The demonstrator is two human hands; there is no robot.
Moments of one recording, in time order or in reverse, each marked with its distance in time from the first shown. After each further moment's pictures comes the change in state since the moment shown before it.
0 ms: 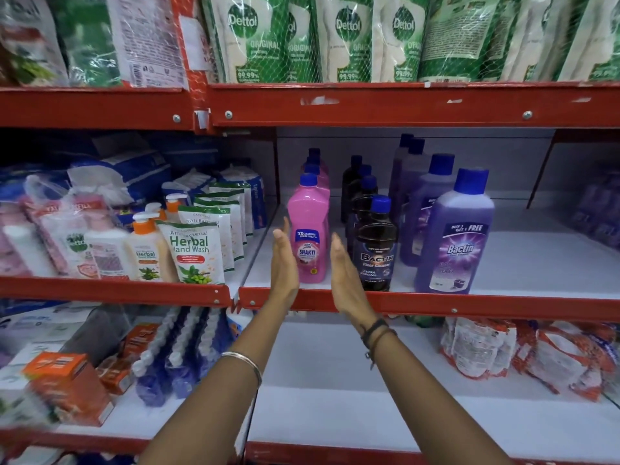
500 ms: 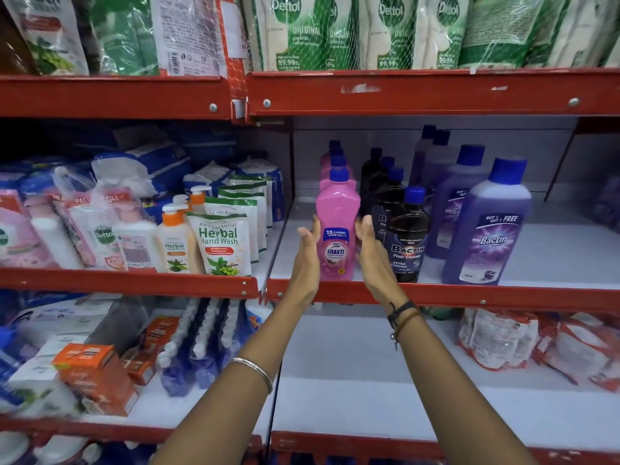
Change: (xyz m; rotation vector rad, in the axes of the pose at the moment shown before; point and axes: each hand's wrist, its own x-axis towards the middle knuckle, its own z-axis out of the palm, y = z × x) left_hand -0.015 0.005 -0.030 0.029 -0.211 -0.035; right_hand 0.013 -0.020 0.011 0.008 0.046 0.063
